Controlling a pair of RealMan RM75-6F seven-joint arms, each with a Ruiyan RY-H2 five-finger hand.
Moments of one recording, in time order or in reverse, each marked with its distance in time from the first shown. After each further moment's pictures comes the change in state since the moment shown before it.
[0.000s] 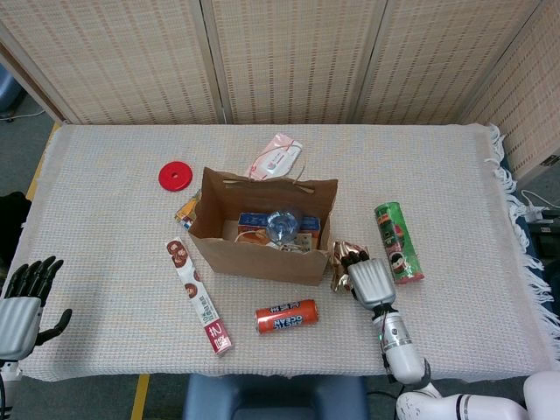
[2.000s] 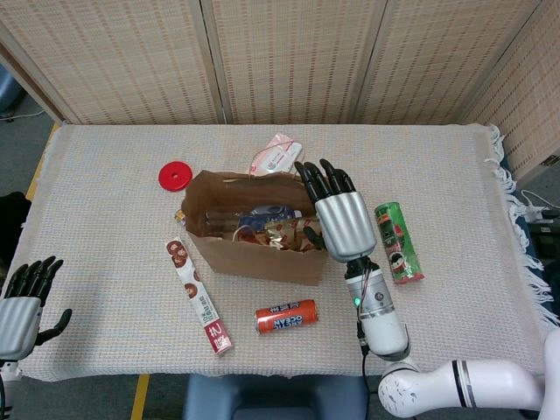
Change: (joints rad) left arm 0.000 0.001 0.000 -0.002 -0.002 -0.002 -0.004; right arm 0.279 0.165 0.329 -0.455 0.109 0.184 -0.129
